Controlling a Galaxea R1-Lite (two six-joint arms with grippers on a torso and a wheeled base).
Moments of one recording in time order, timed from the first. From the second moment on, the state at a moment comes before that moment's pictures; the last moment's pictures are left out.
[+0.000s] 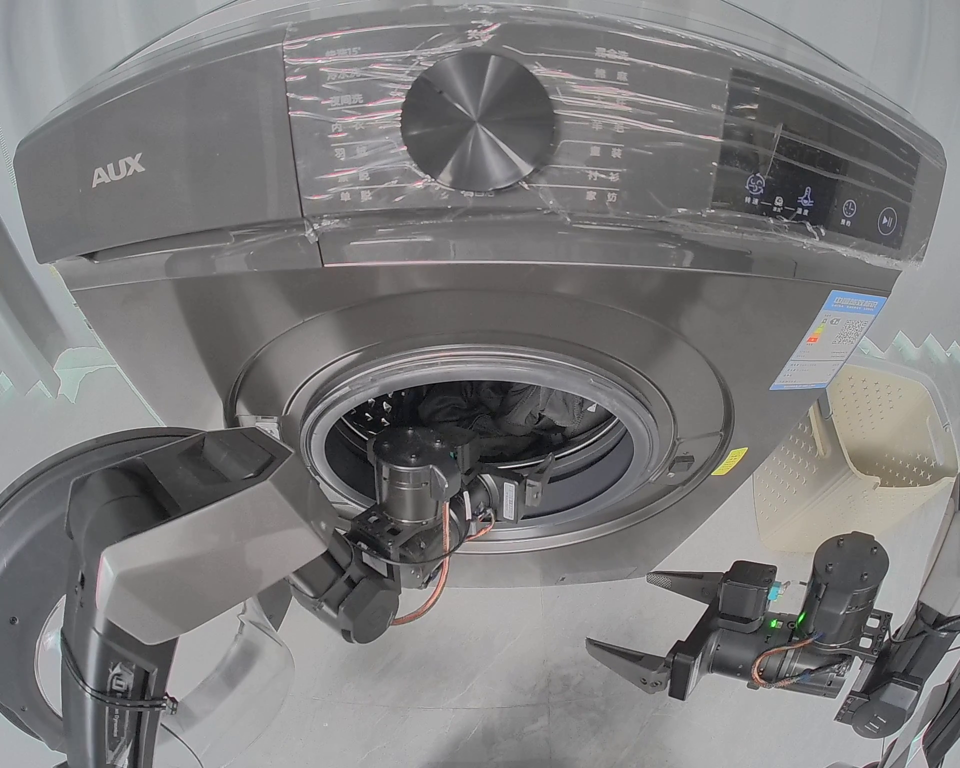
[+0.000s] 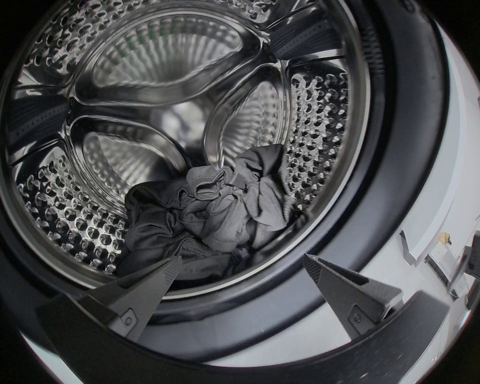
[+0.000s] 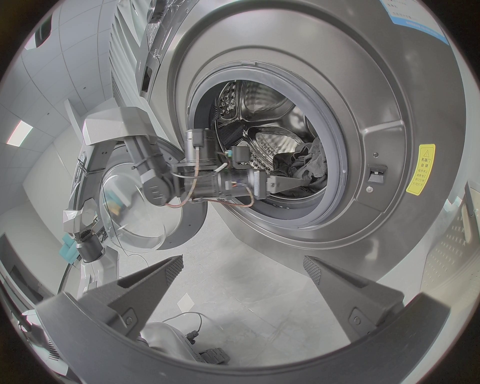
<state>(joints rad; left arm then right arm) -0.63 2.37 -1.10 -1.19 0.11 -0.07 0.69 1.87 -0.09 -1.51 0.14 0.06</state>
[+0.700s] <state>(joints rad) -0.79 2.07 -0.47 -1.54 0.11 -0.13 0.66 1.81 -0.03 -1.51 0.12 0.06</state>
